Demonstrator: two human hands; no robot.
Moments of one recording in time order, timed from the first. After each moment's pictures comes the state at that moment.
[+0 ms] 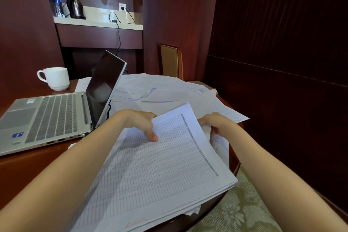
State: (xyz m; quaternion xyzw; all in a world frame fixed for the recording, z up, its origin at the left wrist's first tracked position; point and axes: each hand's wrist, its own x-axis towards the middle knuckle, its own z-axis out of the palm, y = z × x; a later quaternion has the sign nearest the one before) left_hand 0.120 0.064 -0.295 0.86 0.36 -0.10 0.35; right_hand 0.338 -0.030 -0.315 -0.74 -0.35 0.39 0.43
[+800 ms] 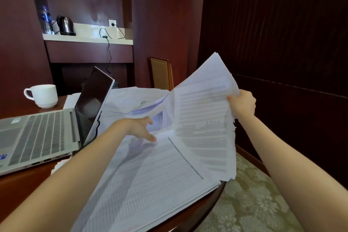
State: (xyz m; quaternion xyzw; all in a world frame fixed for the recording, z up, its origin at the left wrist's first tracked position) left_hand 0.144 0.071 -0.284 0.86 0.44 -0.07 0.23; right_hand 0.394 -0.068 -0.242 -0.79 -0.27 -0.01 0.55
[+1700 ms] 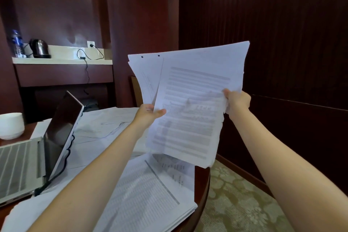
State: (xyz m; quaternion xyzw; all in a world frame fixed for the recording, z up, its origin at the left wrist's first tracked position) left_hand 0.240 0.039 -0.235 0.68 0.32 0.40 0.51; right_hand 0.430 -0.100 -0.191 -0.58 -0.14 0.13 0.80
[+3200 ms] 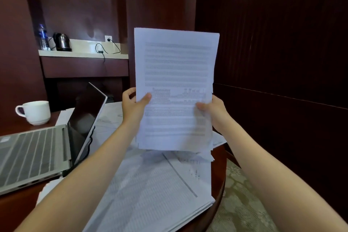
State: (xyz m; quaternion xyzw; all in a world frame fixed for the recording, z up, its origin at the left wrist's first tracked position) left_hand 0.180 0.049 -0.238 0.54 0.25 0.62 0.51; right_hand 0.365 -0.055 -0.230 -0.54 -0.43 0.25 0.68
